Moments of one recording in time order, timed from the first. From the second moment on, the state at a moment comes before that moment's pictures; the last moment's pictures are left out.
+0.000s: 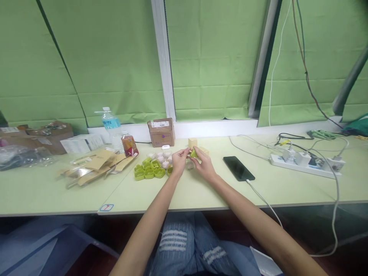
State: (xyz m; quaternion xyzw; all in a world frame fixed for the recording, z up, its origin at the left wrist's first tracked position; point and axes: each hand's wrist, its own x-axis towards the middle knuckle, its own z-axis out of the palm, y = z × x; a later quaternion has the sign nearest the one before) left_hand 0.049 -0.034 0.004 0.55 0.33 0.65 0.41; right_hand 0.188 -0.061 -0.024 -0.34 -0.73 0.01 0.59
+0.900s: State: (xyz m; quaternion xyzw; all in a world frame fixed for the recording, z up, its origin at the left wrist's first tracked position) left_hand 0.024 -0.039 0.005 0.70 0.34 0.50 0.38; right_hand 0.220 -0.054 -0.022 -0.29 -0.82 0.01 0.49
